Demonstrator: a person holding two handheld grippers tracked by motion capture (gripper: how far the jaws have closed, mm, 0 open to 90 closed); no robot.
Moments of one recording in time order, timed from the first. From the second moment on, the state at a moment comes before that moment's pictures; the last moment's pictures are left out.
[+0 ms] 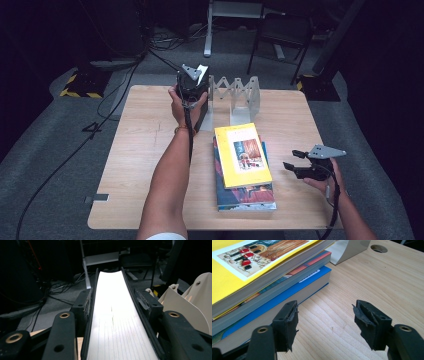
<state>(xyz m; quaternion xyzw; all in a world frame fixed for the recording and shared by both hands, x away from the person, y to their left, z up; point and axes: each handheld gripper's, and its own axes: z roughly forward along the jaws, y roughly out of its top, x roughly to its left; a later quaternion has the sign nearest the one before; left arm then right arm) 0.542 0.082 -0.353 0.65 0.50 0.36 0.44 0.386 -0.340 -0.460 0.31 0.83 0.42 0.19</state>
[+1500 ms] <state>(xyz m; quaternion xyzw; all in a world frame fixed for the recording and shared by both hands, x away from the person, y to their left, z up) 0.475 0.116 -0.335 0.72 0.41 0.34 0.44 0.385 -0.338 -0.458 0.31 0.83 0.42 0.19</state>
